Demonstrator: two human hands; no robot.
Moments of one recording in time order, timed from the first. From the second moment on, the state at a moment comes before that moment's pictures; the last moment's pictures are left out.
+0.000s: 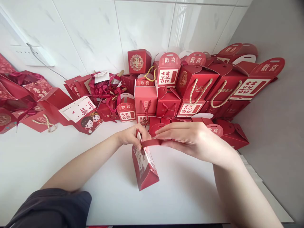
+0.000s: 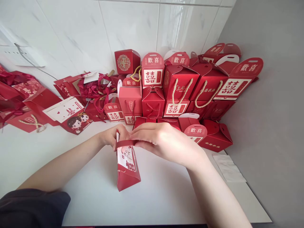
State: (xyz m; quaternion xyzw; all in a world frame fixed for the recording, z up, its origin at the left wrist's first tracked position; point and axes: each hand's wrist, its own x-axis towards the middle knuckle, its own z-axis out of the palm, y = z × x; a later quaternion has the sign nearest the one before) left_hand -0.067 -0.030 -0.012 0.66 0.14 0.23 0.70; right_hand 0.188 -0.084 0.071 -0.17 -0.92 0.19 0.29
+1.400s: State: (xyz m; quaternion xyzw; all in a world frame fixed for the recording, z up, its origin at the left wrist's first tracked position) left_hand -0.068 -0.035 -0.018 0.63 0.22 0.28 0.69; right_hand 0.143 -0.097 0.053 -0.36 -0.78 0.35 0.38
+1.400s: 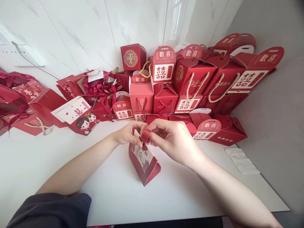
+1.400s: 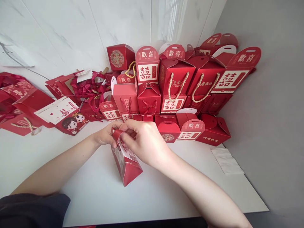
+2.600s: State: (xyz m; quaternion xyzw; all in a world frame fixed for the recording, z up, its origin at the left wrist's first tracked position) left_hand -0.067 -0.038 -0.006 0.66 0.25 0.22 0.68; right_hand 0.162 -0.079 0.055 -0.21 -0.91 0.26 0.26
